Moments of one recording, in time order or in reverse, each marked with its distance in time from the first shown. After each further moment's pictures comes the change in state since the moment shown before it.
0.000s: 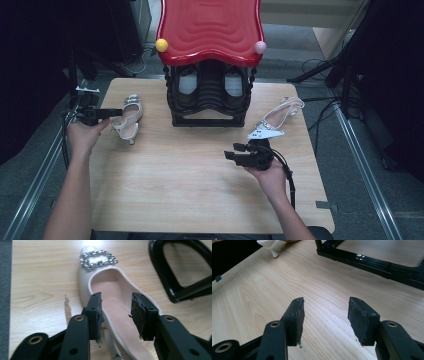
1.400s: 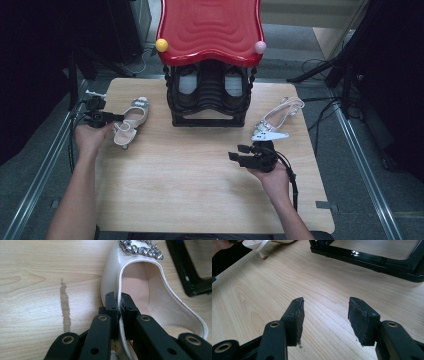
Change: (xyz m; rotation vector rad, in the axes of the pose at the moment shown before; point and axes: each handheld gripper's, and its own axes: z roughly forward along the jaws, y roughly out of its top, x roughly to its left) left arm 0.006 -0.007 0.027 0.080 -0.012 -0.051; right arm -0.005 -0.008 -0.007 0.000 -0.029 0.030
